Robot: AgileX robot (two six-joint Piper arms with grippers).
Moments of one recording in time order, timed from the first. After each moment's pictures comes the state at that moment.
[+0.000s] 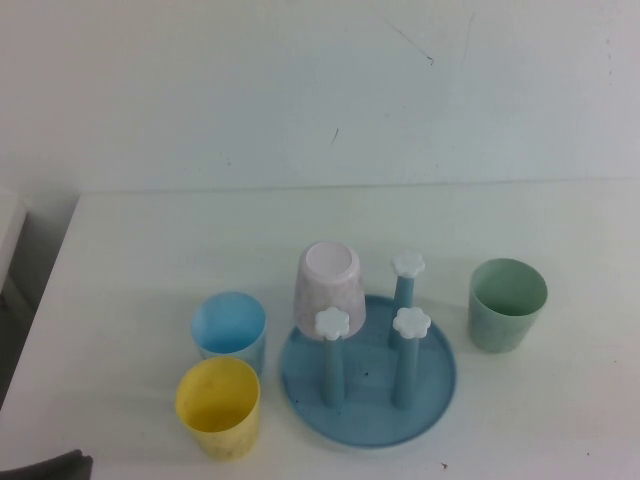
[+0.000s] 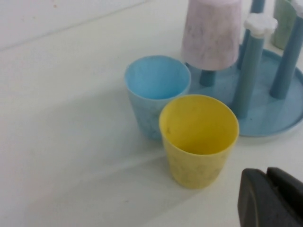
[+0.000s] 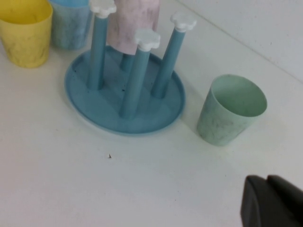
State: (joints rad) right arm 0.38 0.38 -0.44 0.26 0.68 -0.57; left arm -0.52 0.32 -0.30 -0.05 0.52 0.00
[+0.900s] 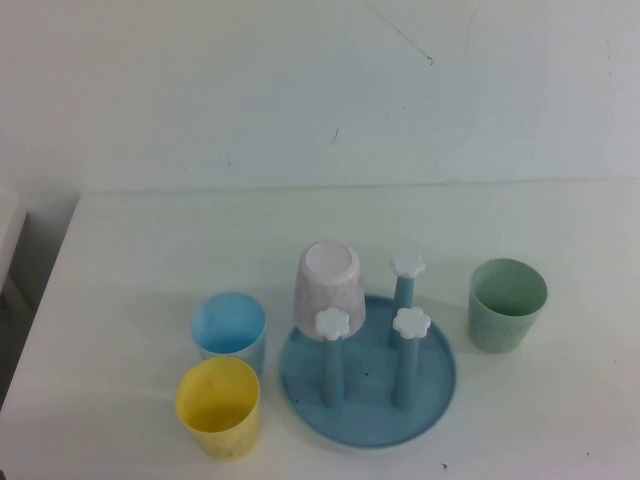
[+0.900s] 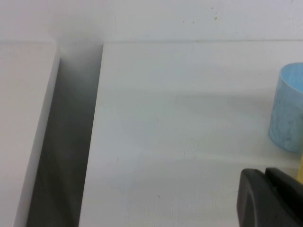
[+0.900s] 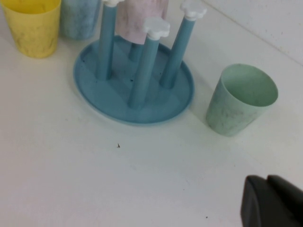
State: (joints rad) right arm 0.38 0.38 -0.44 0.27 0.71 -0.57; left arm -0.07 -0.01 0.03 -0.08 0.35 -0.04
